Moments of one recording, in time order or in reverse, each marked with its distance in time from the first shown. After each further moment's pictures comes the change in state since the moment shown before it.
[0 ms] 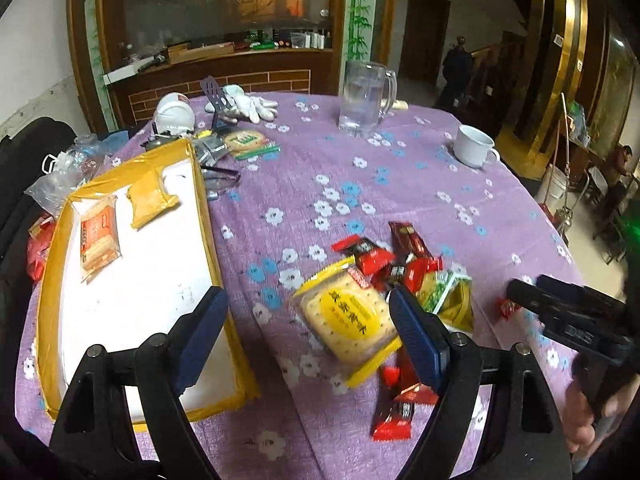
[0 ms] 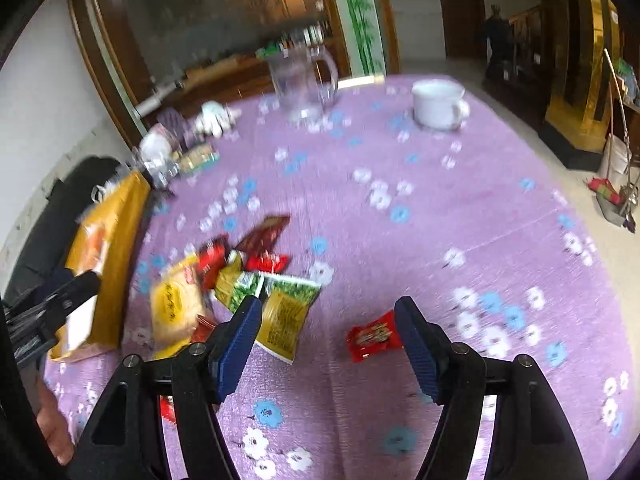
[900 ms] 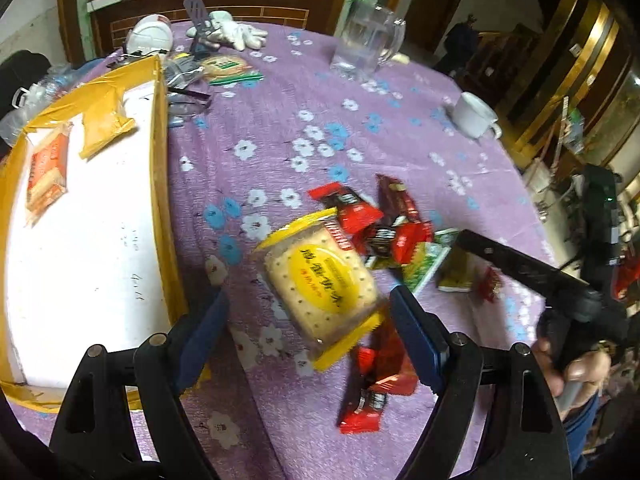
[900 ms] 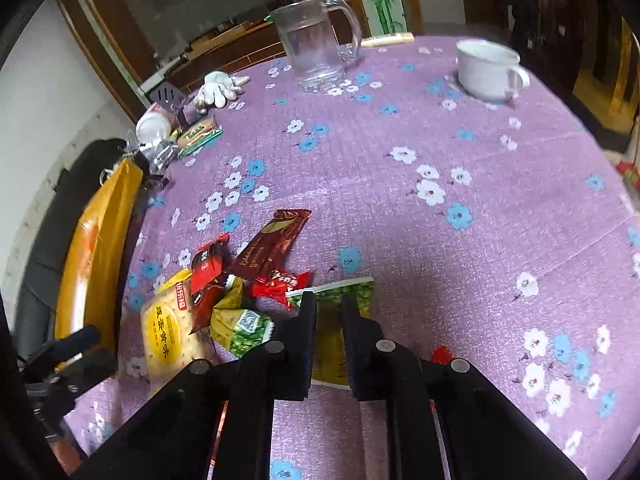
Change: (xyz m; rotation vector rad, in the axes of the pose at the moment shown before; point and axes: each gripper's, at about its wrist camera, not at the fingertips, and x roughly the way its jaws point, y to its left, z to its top) left arm 0.046 -0.004 -0.001 -0.107 0.226 -0.090; right arm 0.064 -0.001 0.031 0.018 0.126 0.126
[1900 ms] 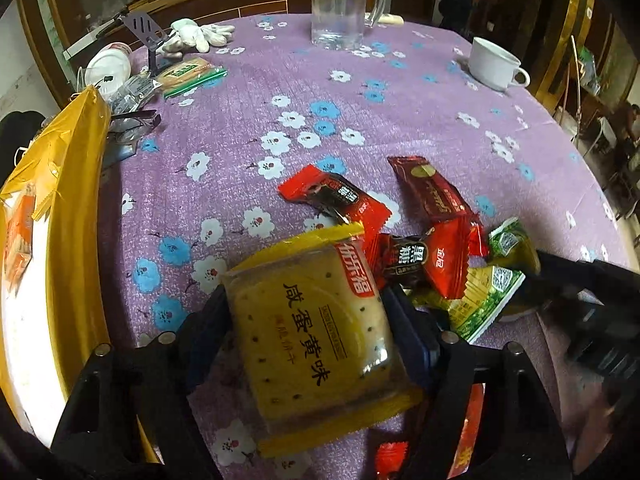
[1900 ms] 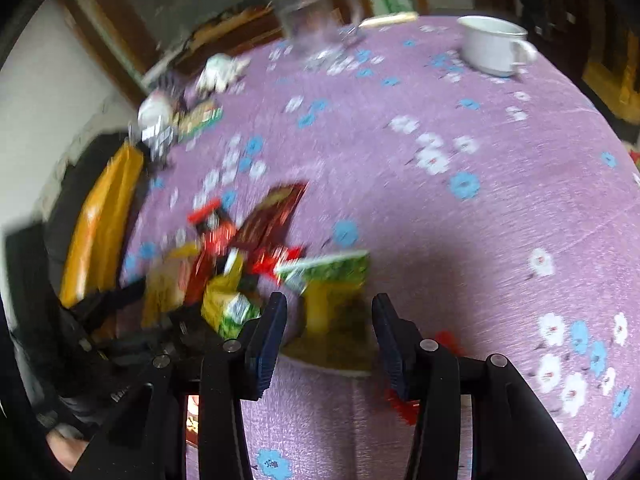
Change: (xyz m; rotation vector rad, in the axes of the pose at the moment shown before) left arm 0.070 -0.035 0.014 0.172 0.008 0.123; right arm 0.017 0.000 -0.010 -0.038 0.070 -0.001
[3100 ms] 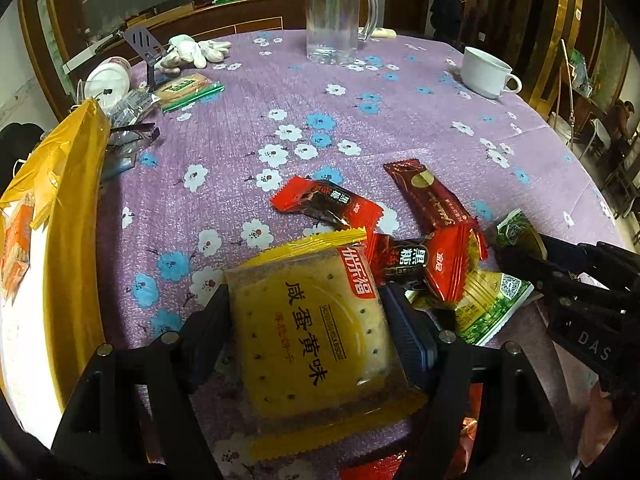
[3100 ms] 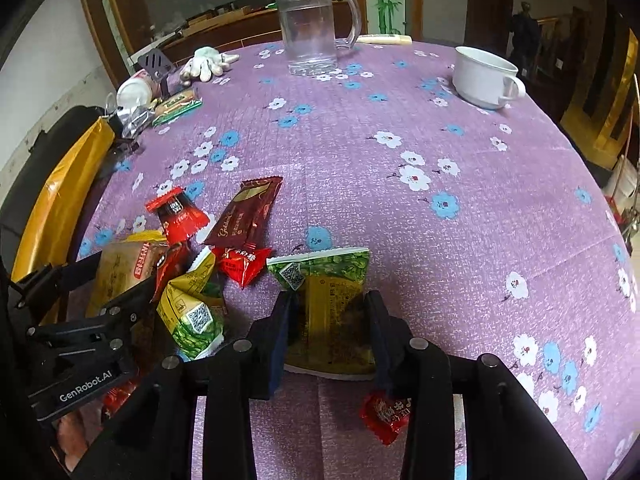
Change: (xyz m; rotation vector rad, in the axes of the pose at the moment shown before) left arm 0.001 -0.001 -0.005 0.022 -0.070 -0.008; right arm 0.003 0.009 -0.005 -0.090 -0.077 -0.184
